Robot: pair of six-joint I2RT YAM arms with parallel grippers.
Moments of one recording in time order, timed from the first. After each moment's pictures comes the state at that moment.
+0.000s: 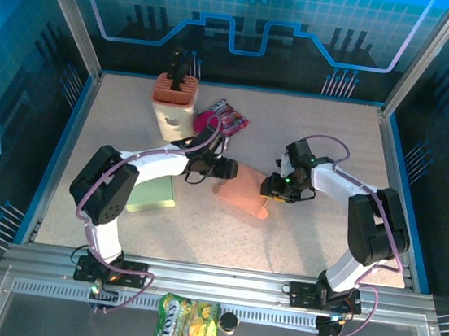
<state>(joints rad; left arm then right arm) -0.54 1.82 1.13 -0.28 0.20 -0.52 0.33 1.67 0.99 -0.65 -0.39 0.38</state>
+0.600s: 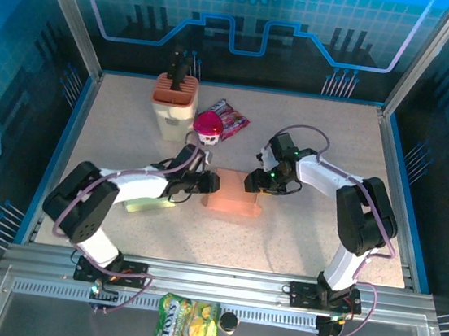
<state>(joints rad) -0.54 1.49 0.63 0.02 0.21 -0.73 0.45 1.77 1.13 -0.65 -0.43 0.27</state>
